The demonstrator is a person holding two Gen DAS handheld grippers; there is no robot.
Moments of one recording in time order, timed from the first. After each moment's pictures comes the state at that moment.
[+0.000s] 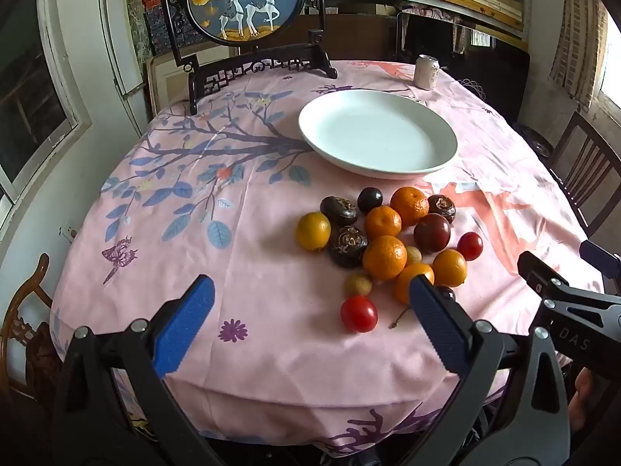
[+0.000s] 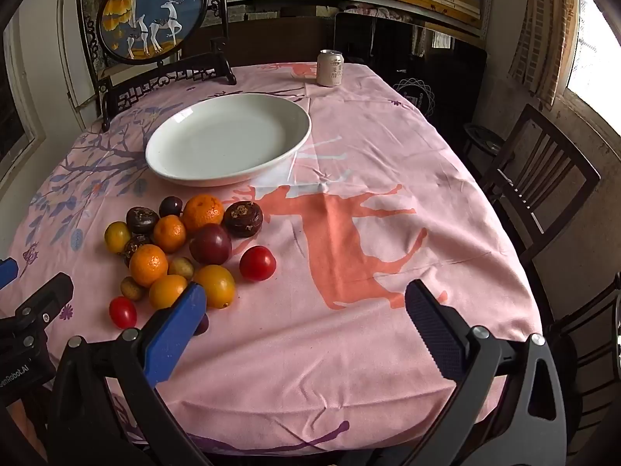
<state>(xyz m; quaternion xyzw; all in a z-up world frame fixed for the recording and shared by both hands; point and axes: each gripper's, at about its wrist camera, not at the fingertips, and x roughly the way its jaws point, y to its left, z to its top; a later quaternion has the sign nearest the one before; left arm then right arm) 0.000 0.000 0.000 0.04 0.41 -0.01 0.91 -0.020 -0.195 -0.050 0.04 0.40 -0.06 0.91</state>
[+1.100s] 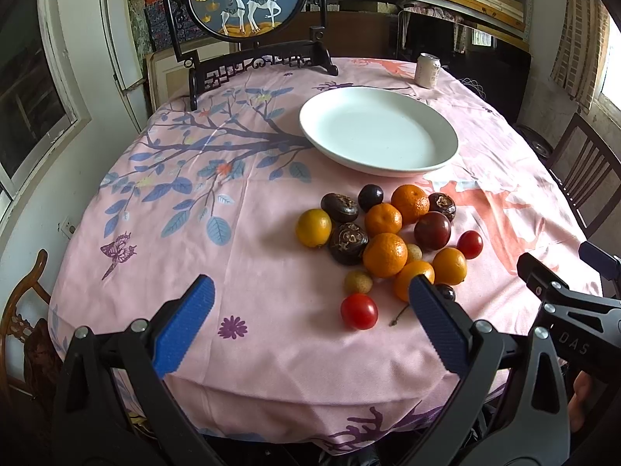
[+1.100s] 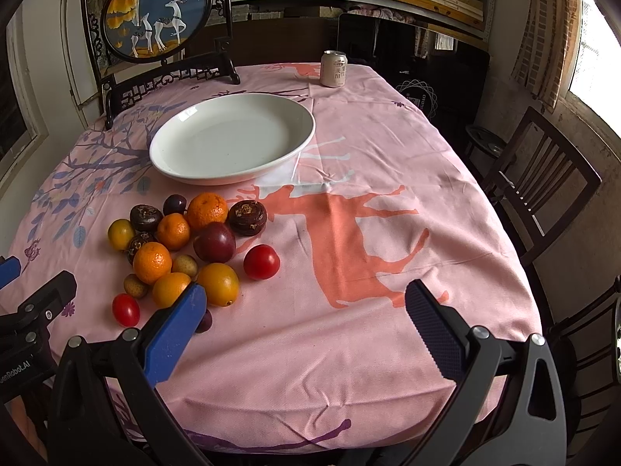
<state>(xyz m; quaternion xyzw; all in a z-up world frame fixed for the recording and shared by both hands) -0.004 0.000 -0.003 0.04 0.41 -0.01 0.91 -0.022 -0.193 -0.048 0.04 0.40 -0.06 0.91</state>
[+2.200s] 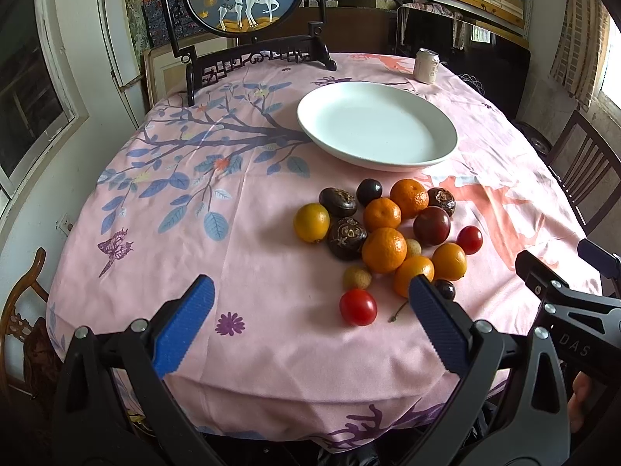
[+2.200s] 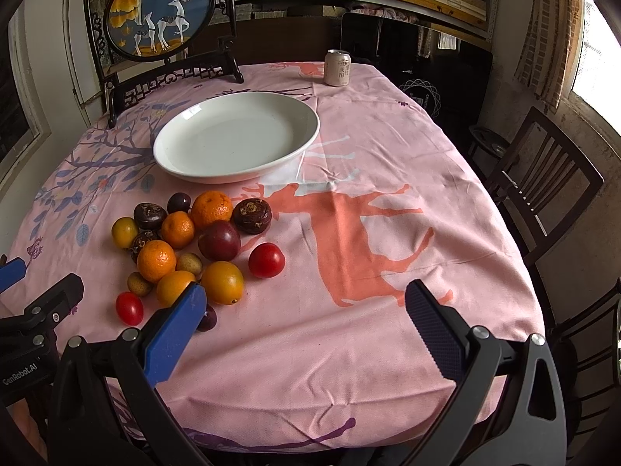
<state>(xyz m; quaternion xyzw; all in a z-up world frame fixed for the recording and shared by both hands) -0.002 0.001 -0.010 0.03 0.42 -0.01 0.91 -0.022 -0.190 -0.049 0.04 0.40 -0.06 0.91</state>
